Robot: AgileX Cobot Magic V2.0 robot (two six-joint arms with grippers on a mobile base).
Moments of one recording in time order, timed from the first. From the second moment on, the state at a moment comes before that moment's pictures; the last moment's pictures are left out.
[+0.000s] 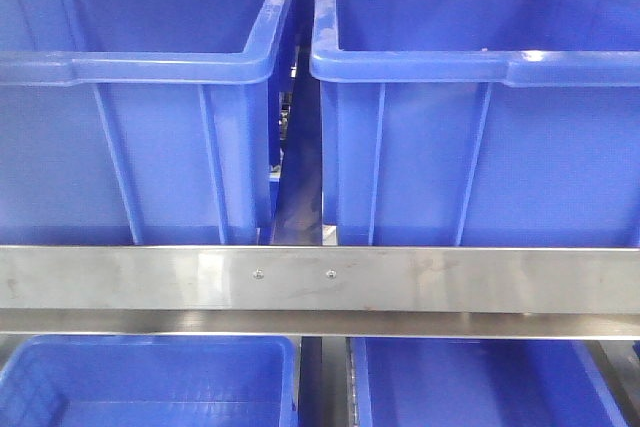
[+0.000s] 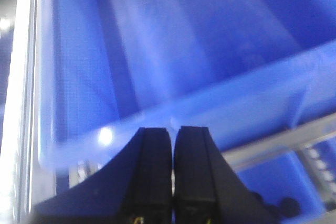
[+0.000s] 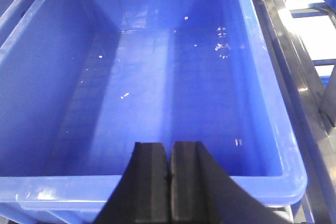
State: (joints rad) left arm -0.28 0.63 -0.61 0.20 0.51 0.04; right arm 0.09 0.68 -0.59 0.06 0.25 0.14
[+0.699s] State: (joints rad) left arm -0.23 0.48 -0.59 0.16 0.61 0.02; right arm 0.09 0.68 -0.59 0.06 0.25 0.14
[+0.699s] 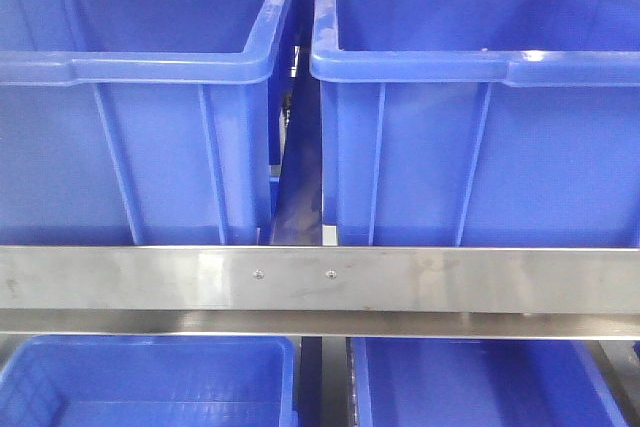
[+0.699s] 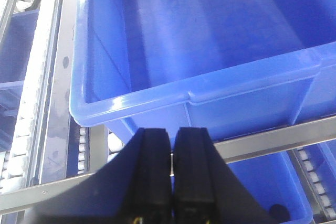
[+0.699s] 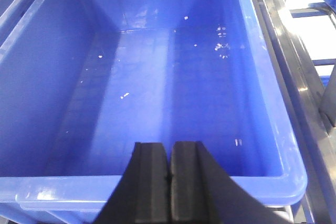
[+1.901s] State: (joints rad) left arm -0.23 0.48 -0.59 0.16 0.61 0.02; right arm 0.09 0.63 -0.55 0.05 0.26 0.14
